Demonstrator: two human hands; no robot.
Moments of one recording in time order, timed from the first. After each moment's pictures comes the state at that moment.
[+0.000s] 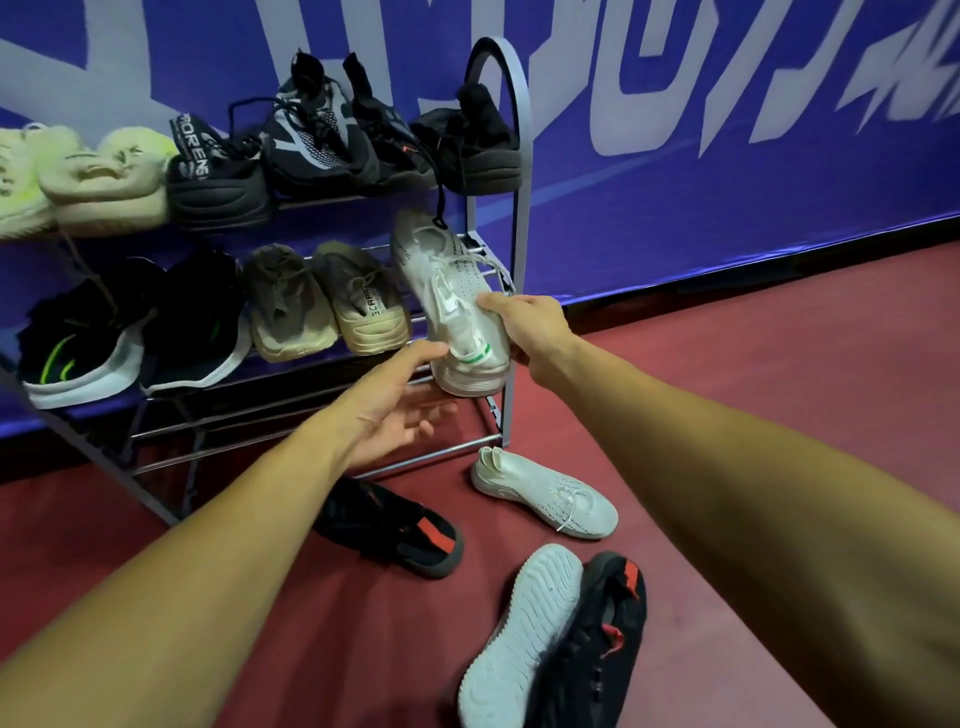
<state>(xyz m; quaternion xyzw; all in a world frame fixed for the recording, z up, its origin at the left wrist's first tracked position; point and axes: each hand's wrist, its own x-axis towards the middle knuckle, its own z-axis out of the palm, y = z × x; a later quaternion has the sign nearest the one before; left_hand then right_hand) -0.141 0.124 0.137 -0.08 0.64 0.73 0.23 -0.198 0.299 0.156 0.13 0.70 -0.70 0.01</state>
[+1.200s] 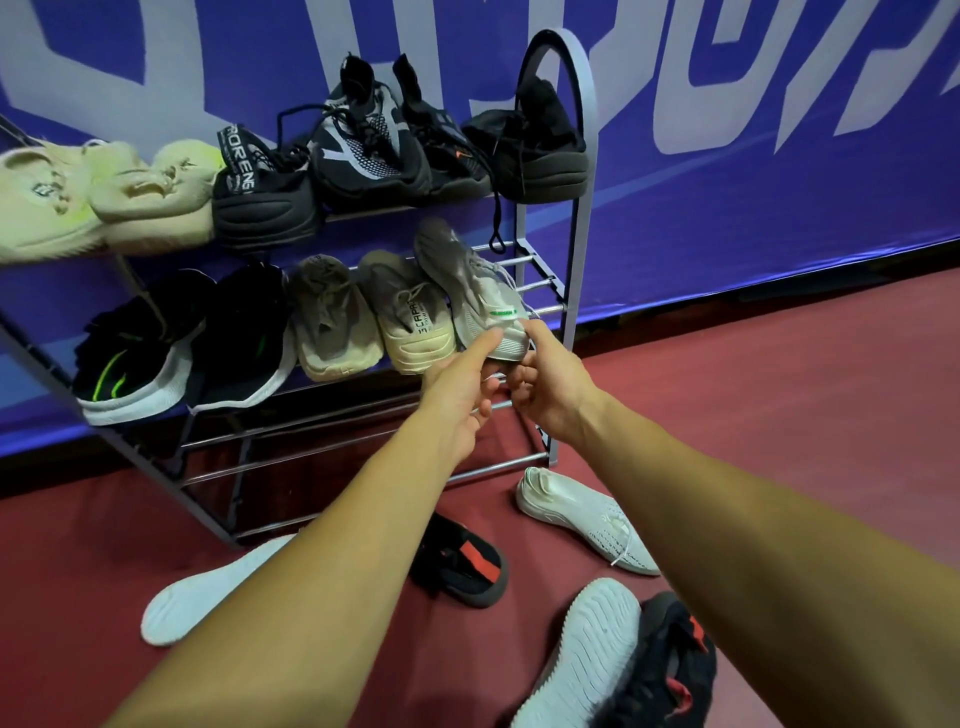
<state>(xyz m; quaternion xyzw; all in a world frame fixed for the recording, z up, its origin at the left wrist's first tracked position) -0.185 0.156 0.129 -0.21 0.58 0.78 0.08 -0.213 0.263 0.113 0.15 0.52 -0.83 0.12</state>
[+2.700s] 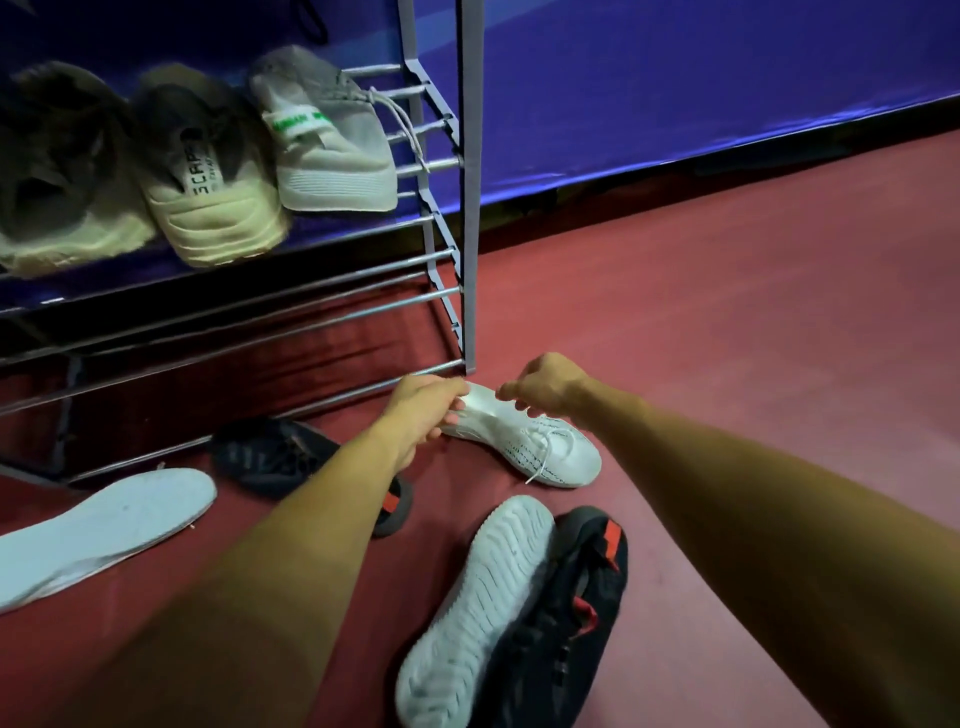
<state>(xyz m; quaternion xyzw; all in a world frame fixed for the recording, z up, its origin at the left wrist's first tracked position) -0.205 0.219 -0.056 -0.20 0.76 0.58 0.22 -0.227 0.394 -0.046 0.13 0.87 -0.38 0.27</state>
